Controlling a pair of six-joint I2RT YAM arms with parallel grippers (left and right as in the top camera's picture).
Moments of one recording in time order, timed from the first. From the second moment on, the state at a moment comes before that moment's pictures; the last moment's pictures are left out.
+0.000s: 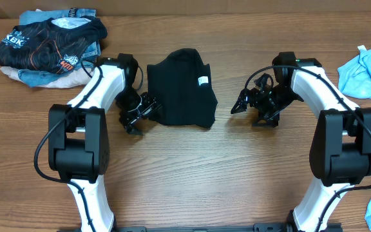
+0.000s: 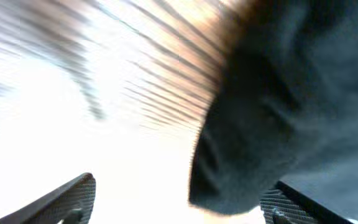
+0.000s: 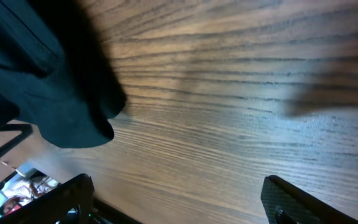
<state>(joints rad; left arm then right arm) -0.13 2.11 1.53 -1.20 0.38 -0.72 0.04 2.02 1.43 -1.11 -0.59 0.23</state>
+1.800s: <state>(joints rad) -0.23 2.16 1.62 -1.26 0.03 -0.54 0.04 2.02 1.43 -1.13 -0.59 0.23</state>
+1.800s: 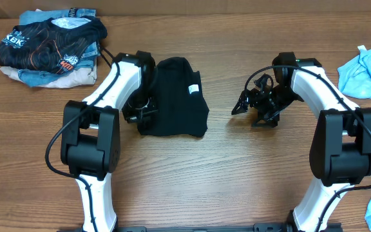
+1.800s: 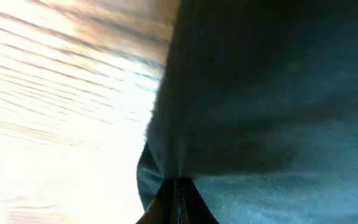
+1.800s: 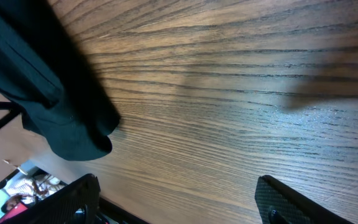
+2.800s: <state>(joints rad) -0.05 2.12 1.69 -1.05 0.21 -0.25 0.04 2.02 1.43 -1.10 -0.59 0.23</state>
